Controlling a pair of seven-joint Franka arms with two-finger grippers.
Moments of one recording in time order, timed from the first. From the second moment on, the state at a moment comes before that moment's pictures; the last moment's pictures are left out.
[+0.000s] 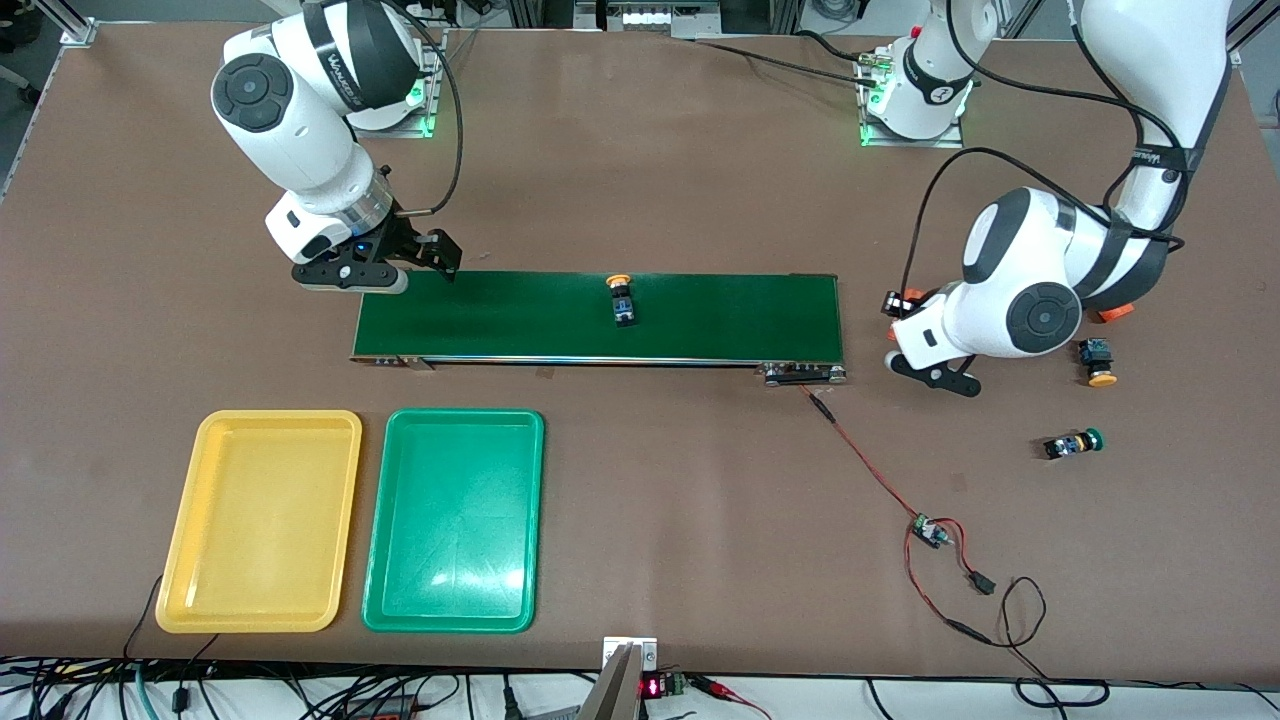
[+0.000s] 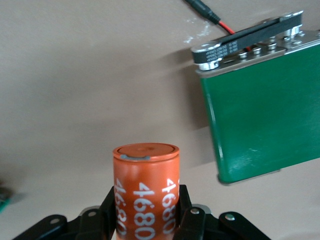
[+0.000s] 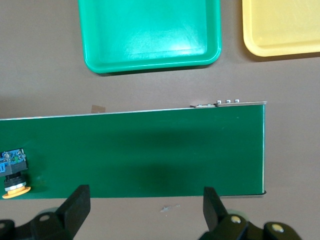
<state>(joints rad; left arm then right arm) 0.25 0.37 -0.49 -1.93 0.06 1.87 -0.01 0.10 -0.02 0.31 -2.16 0.06 2.19 0.45</state>
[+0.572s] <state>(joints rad) 0.25 0.36 -0.49 -1.92 0.03 1.88 -0.03 0.20 0.04 0.32 -2.16 -0.08 2.23 0.64</state>
